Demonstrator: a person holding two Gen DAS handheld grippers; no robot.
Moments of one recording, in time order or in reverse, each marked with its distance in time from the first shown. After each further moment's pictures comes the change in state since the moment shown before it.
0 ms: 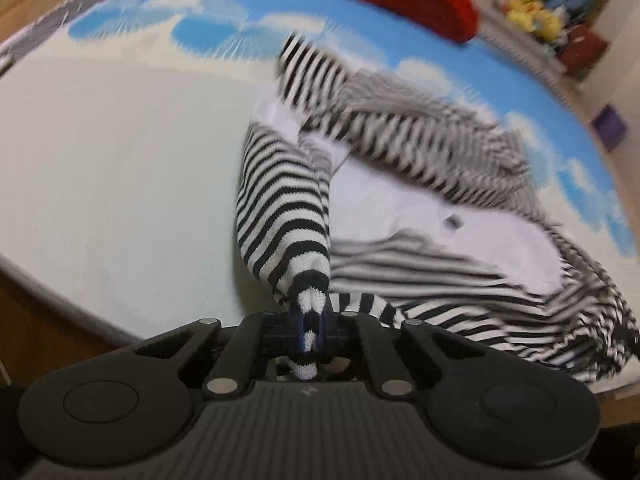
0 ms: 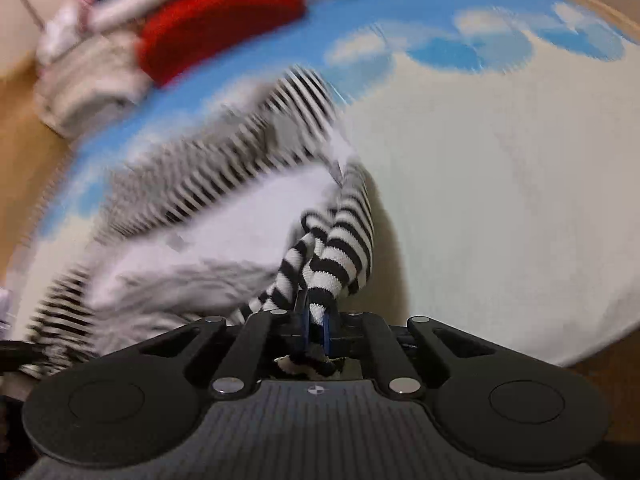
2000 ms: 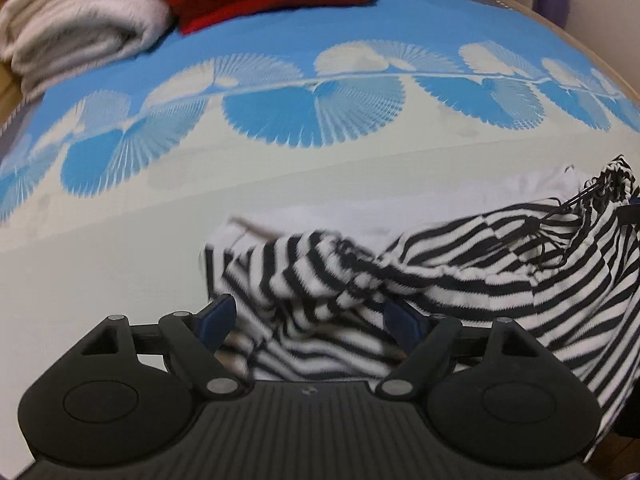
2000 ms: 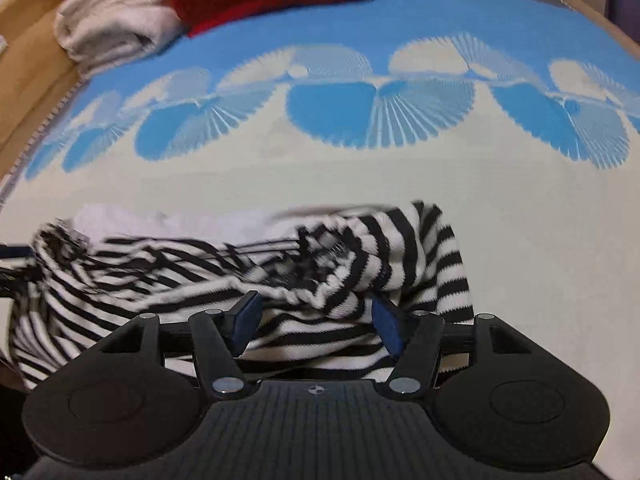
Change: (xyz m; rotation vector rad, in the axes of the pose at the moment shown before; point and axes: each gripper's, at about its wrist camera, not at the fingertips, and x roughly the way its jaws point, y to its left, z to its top) left arm 0.112 -0.065 0.093 0.488 -0.028 0.075; right arm 0.138 0.039 0.071 -0.253 0.212 -0.117
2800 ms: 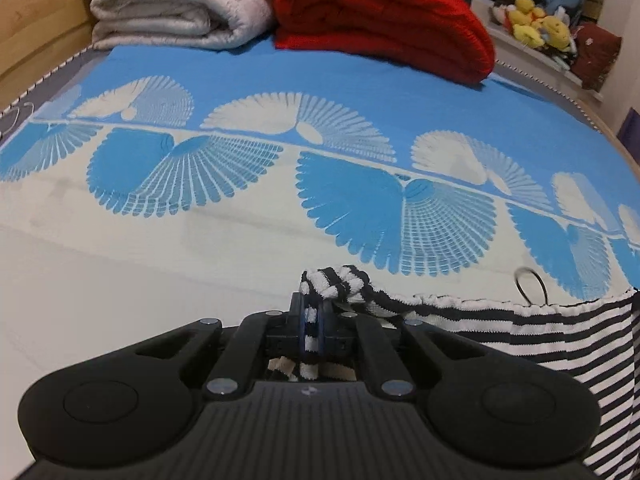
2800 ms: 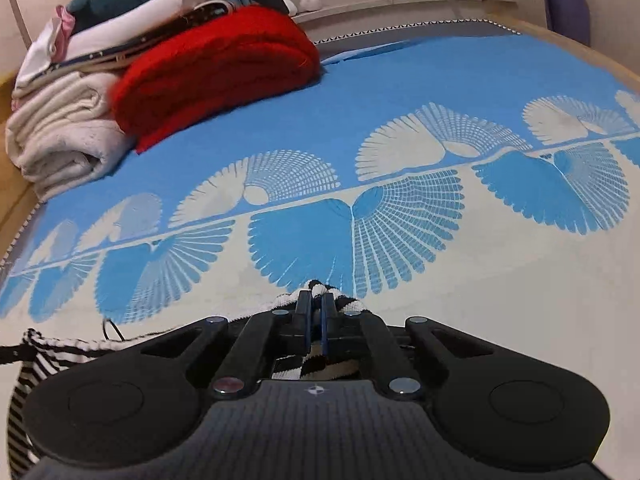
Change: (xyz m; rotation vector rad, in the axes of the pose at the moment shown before) left arm 0.059 0.063 0.071 -0.381 -0.065 0.070; right arm 0.046 -0.005 0.091 0.182 -0.270 -0.053
